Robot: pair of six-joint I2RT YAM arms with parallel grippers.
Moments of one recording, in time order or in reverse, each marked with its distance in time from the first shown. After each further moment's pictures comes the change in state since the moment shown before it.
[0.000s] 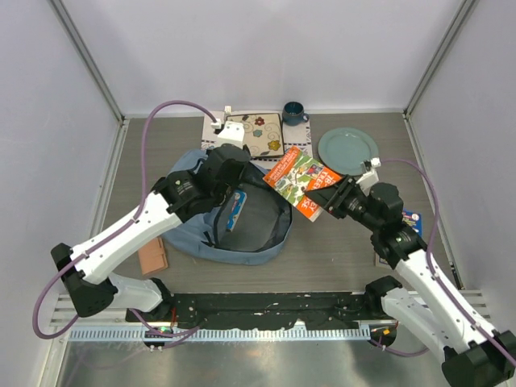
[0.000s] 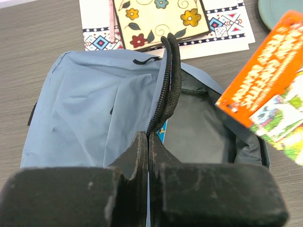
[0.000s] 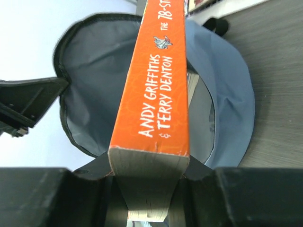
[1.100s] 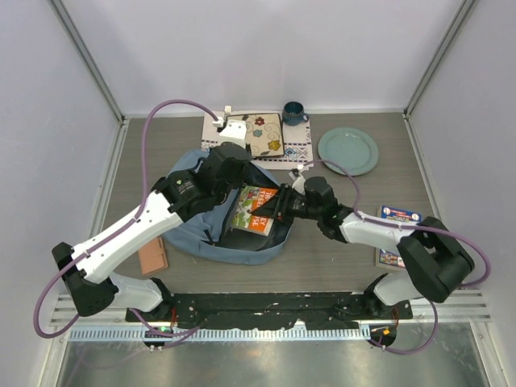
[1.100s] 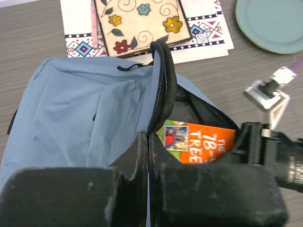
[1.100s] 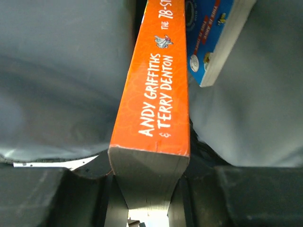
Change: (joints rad) left arm 0.000 0.003 -0.003 0.057 0.050 -0.014; right arm 0.279 0.706 0.019 0.521 -0.208 0.178
